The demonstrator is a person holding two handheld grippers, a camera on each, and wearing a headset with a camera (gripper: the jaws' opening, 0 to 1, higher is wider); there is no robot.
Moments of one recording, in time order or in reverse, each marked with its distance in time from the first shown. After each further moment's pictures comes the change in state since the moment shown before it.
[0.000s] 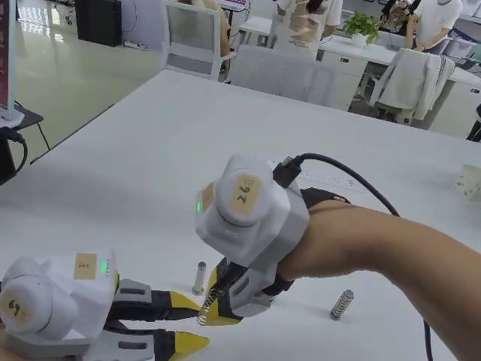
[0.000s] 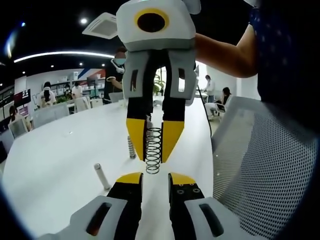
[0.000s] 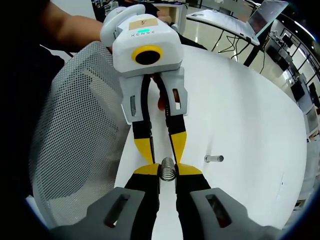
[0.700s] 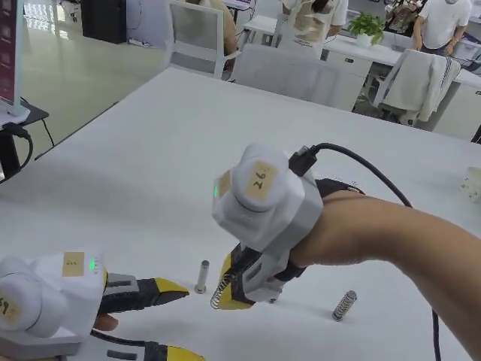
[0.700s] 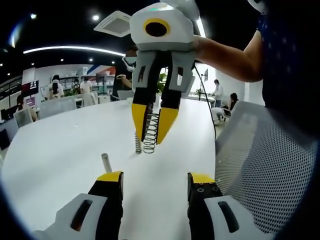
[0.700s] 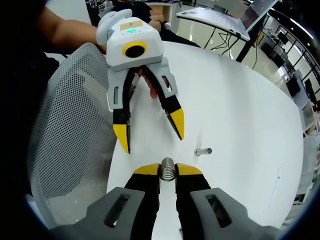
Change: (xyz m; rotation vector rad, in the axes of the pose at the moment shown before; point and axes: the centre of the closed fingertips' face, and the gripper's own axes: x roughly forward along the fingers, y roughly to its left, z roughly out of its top) left arm -0.011 0.007 -0.008 -0.076 -0.008 0.056; right arm -0.010 -0.018 -0.010 0.029 0.014 -0.041
